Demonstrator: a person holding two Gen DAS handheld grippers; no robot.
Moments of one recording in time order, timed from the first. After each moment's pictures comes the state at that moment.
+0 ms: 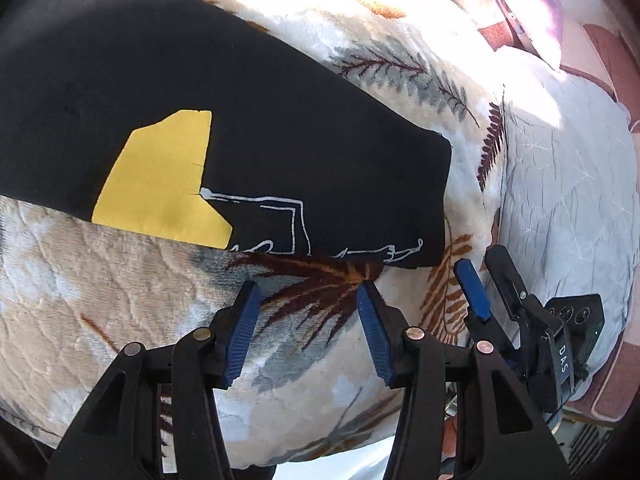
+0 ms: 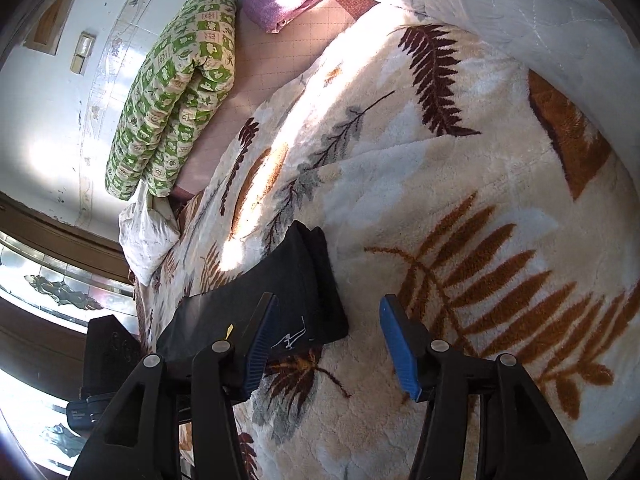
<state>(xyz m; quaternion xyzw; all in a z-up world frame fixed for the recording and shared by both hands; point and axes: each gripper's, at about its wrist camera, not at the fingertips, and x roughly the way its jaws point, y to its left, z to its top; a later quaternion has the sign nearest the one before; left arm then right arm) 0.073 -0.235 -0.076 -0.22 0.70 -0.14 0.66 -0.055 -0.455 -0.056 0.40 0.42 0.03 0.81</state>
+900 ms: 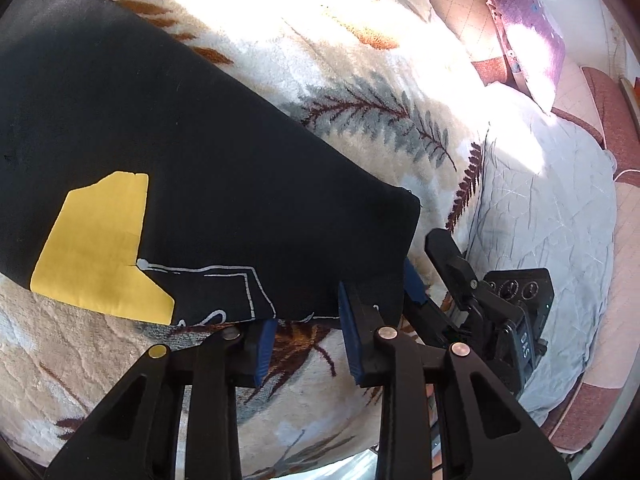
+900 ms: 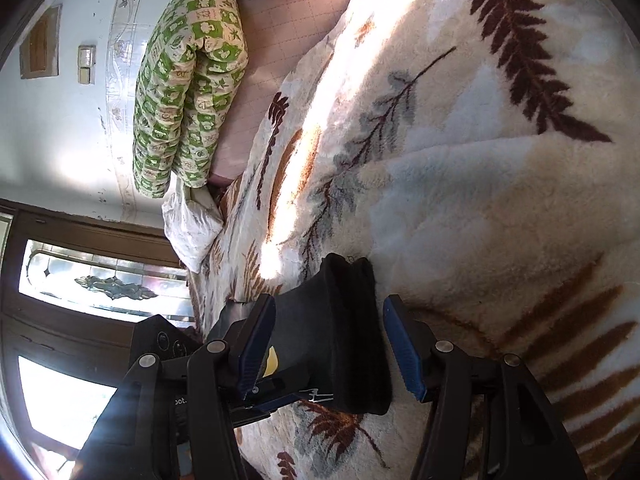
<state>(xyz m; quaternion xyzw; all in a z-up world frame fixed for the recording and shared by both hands) 0.105 -0.244 -0.080 -0.30 0.69 -0.16 0.64 0.021 -0.461 -0.092 0.47 0.44 0.15 0.75</state>
